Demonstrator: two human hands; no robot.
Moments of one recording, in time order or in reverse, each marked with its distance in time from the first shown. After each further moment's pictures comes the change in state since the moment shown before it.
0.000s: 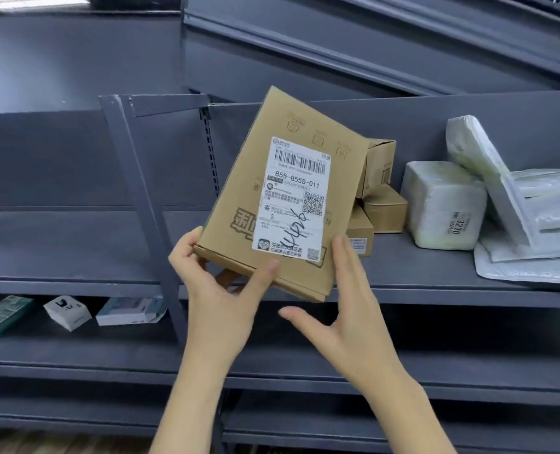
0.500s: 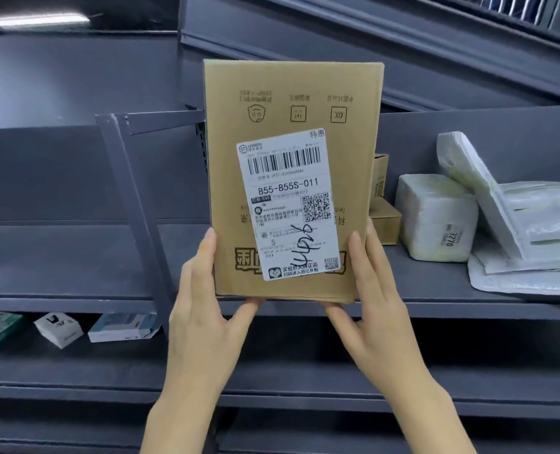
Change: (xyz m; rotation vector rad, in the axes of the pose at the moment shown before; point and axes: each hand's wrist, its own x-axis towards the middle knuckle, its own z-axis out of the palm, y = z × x) left_hand -0.004 -0.004 -0.013 0.548 -0.062 0.230; right_hand 0.013 0.008 -0.031 -0.158 0.157 -0.269
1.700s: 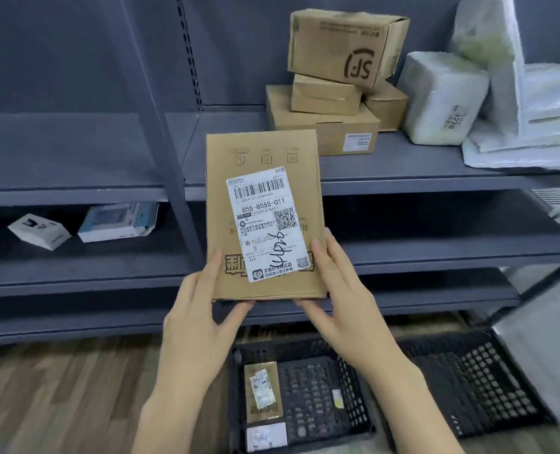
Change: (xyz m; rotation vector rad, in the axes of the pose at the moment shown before) left_hand -0.128 -0.094 -0.084 0.072 -0.383 -0.255; right_hand -0.125 -0.102 0.062 0.010 -0.446 0.447
